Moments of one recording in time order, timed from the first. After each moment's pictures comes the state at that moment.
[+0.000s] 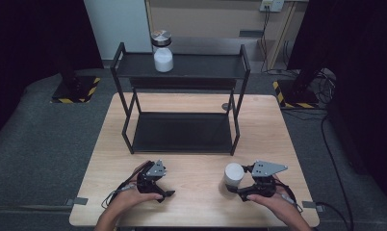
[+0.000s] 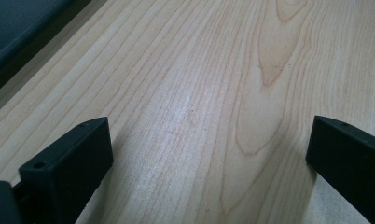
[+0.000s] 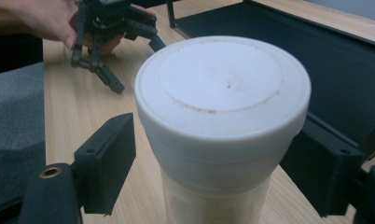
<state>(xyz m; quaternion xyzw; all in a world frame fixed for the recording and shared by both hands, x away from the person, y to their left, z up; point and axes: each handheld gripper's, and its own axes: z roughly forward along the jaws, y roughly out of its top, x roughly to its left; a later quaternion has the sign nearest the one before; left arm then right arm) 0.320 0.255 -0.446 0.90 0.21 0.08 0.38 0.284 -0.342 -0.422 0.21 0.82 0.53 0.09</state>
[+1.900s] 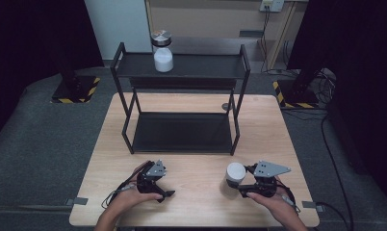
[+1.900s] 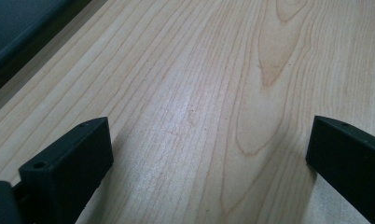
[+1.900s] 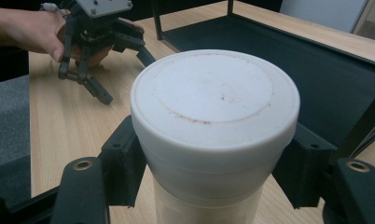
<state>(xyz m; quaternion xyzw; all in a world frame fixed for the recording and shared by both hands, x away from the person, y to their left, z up) 0.320 0.255 -0.446 0.90 0.21 0.08 0.38 0.273 -0.344 -0.428 0.23 0.80 0.54 0.12</state>
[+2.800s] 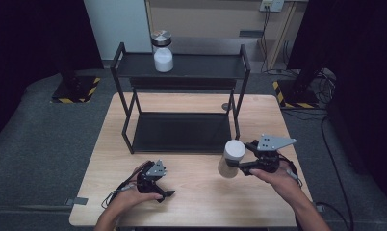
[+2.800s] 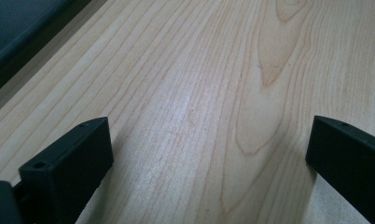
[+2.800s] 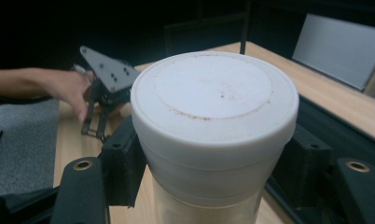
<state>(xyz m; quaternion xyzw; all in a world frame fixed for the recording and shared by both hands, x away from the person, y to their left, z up) 0.320 0.256 -0.446 0.90 0.21 0.08 0.38 0.327 -0.344 -0.361 0.18 0.80 0.57 0.09</state>
